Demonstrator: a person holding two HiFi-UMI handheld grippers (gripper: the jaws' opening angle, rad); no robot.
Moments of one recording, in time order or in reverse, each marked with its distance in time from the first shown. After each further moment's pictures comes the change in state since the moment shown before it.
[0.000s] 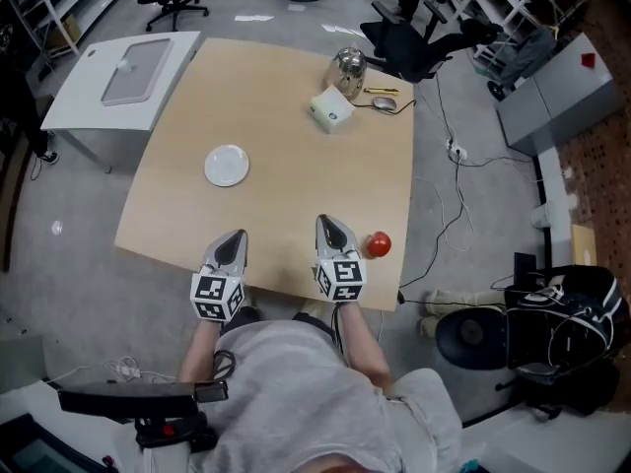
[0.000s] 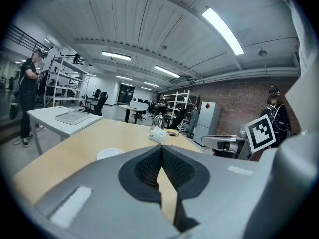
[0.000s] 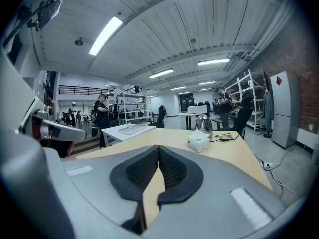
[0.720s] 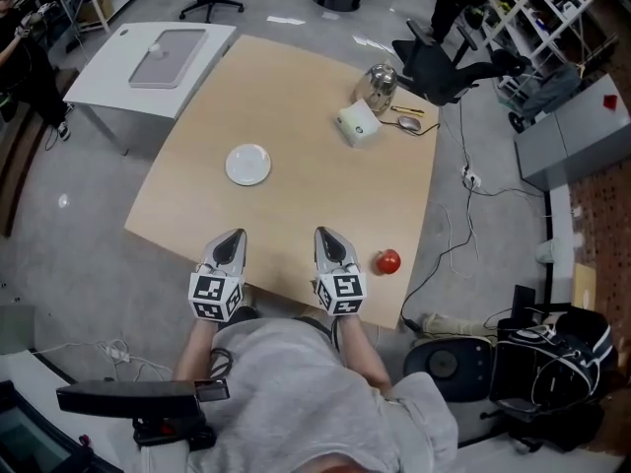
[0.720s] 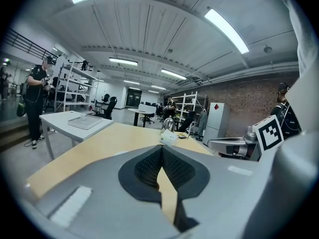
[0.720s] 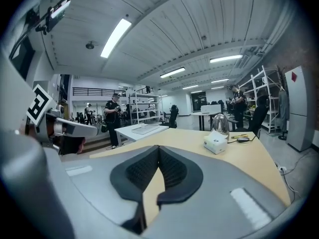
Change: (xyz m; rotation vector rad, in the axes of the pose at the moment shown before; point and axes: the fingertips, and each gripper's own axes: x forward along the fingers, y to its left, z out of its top) left arm -0.024 0.033 0.008 -0.001 -0.035 0.108; right arm 0.009 0.047 0.001 -0.035 0.003 0.150
